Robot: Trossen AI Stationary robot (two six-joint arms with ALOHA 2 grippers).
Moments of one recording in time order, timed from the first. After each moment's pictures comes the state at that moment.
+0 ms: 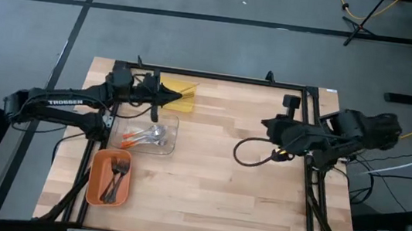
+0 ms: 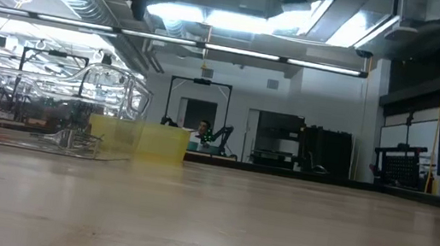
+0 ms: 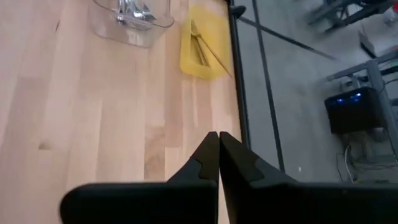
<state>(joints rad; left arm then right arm) 0.38 0.91 0.57 0.30 0.19 -0.07 0.35 1.41 1.86 -1.42 0.63 0.00</state>
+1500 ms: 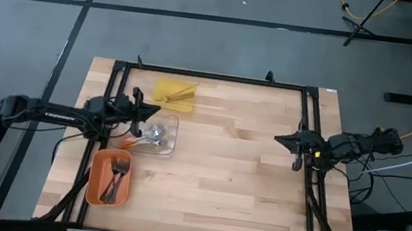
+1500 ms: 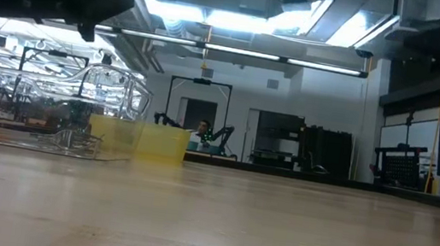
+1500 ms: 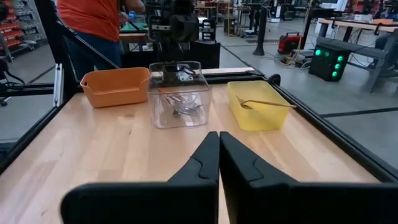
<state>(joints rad) 0.19 0.59 0.01 0.87 -0.07 -0.10 0.35 0.18 0.34 -0.29 0.47 0.07</state>
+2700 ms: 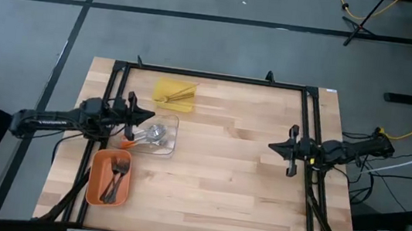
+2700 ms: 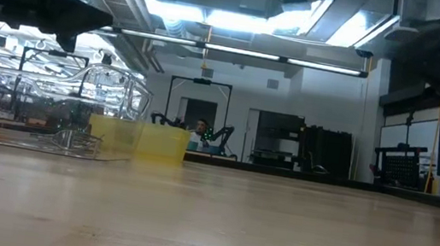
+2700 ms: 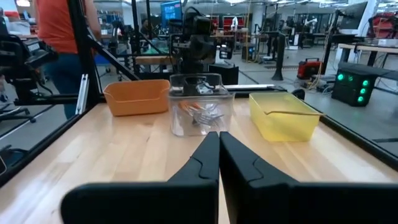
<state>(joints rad) 0.19 0.11 0.01 0.22 -0.04 -0.13 0.35 0.00 0.05 -0.04 0.39 0.02</state>
